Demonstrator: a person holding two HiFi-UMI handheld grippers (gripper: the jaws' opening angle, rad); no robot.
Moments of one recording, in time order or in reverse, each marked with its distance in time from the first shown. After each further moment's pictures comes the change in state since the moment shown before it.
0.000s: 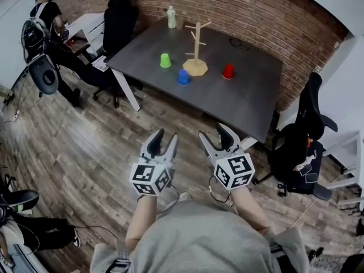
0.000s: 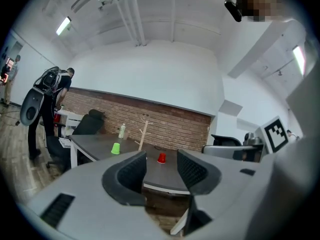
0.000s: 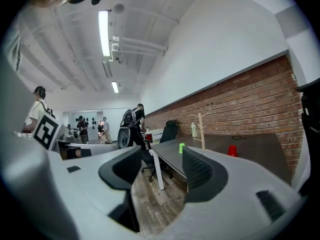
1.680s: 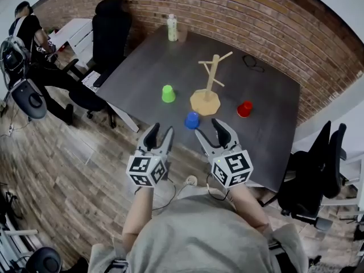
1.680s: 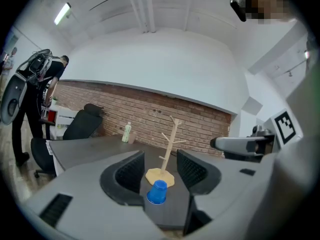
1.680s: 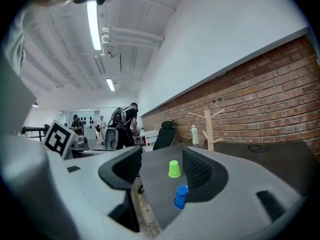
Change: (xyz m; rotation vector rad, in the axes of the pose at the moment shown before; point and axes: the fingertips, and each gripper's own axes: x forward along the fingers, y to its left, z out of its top) left arm 0.268 0.206 0.038 -0.014 0.034 -0.001; right arm 0.293 -0.116 0.044 -0.014 -0.001 0.010
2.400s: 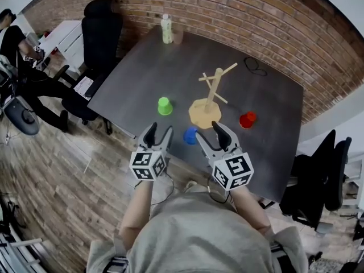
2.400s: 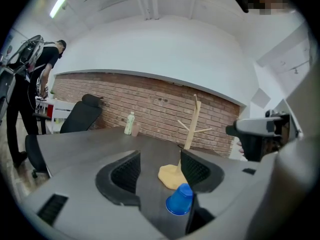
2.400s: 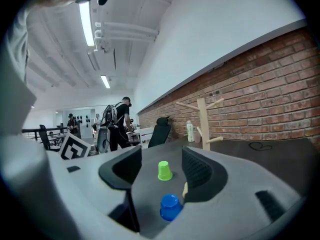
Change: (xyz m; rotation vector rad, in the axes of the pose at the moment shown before) left arm 0.108 0.069 -0.039 -0.009 0.098 0.010; right arm 0.073 -0.055 -0.011 0.023 0.048 -0.031
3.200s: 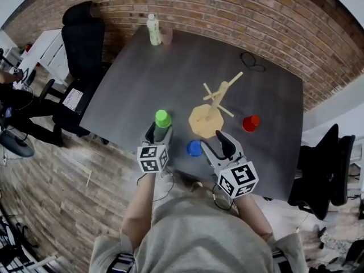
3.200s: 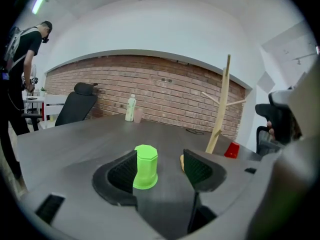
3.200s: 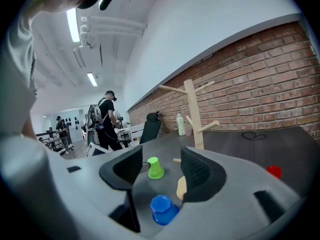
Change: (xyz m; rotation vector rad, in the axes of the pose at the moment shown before) left arm 0.105 0.068 -0.053 0.065 0.175 -0.011; right arm 0.039 -0.033 -0.025 0.077 0.049 -0.104
